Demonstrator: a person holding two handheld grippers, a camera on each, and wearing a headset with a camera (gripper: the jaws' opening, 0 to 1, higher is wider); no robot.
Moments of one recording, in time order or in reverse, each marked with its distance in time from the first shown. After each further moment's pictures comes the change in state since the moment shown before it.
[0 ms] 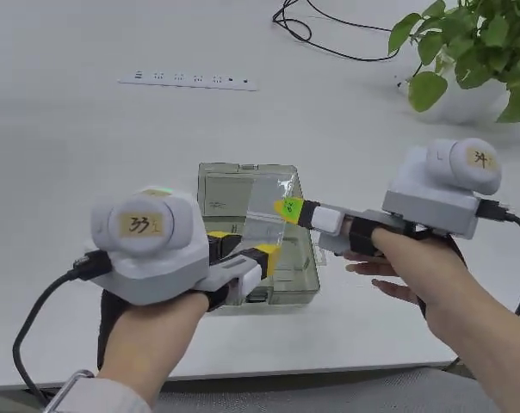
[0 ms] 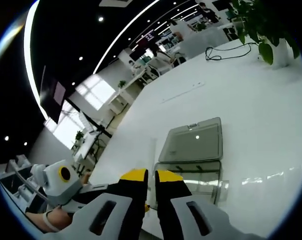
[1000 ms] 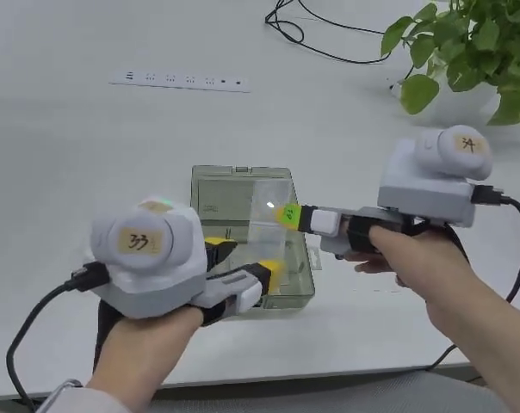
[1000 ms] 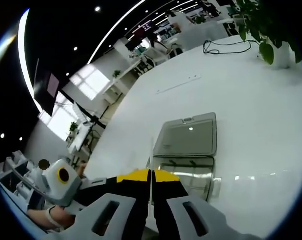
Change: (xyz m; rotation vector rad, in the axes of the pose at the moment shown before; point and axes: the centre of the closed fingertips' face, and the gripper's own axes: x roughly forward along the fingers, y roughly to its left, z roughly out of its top) left arm 0.003 -0.005 -0.008 0.149 0.015 -0.081; right arm -0.002 -0.009 -0.002 -0.001 0.102 -0.055
